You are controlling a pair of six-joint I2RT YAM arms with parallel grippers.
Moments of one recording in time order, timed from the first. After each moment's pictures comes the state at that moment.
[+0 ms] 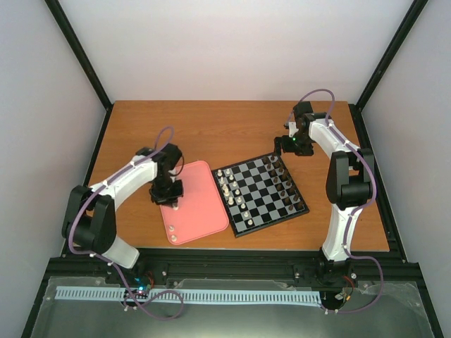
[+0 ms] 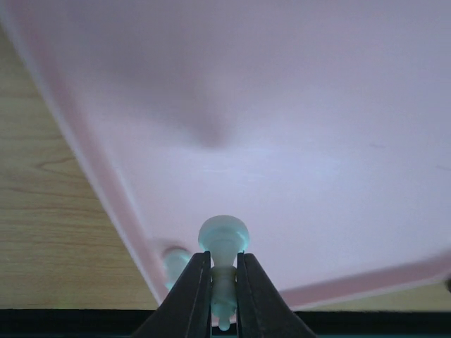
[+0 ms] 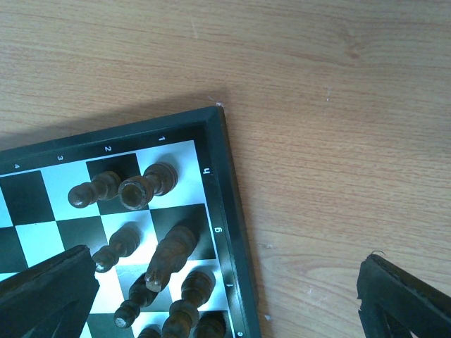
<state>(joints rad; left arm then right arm) -0.35 1.53 1.00 -1.12 0.15 -0.56 0.14 2.02 1.63 -0.93 -0.19 0.04</state>
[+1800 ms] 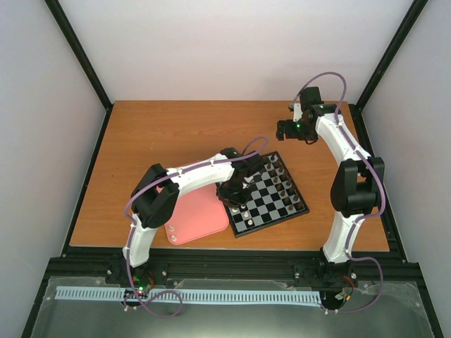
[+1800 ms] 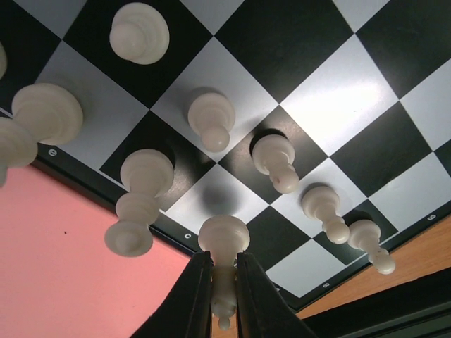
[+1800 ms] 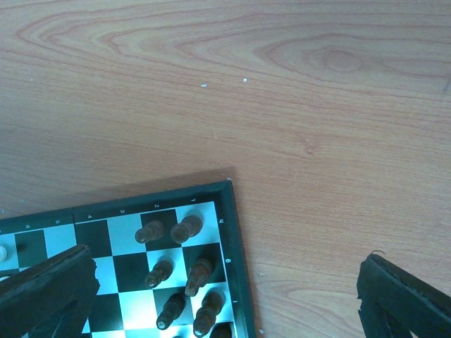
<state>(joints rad) -0.92 2.06 1.66 -1.19 0.13 -0.49 0.14 1.92 1.71 -0.90 -0.17 0.06</state>
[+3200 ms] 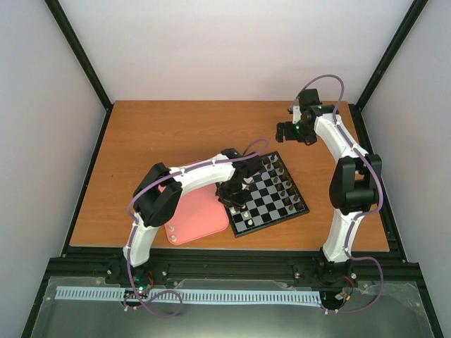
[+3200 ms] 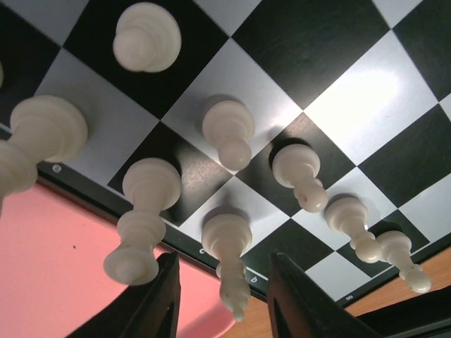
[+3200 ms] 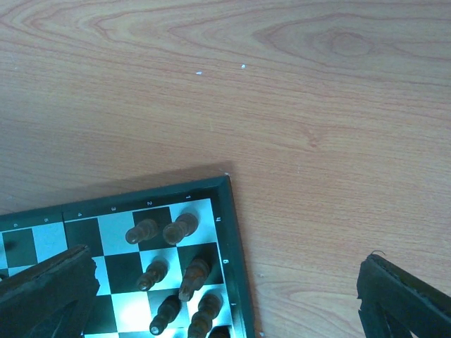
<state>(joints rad) -0.90 2.09 1.66 -1.19 0.11 -0.45 0.14 1.95 1.71 -0.90 -0.17 0.06</state>
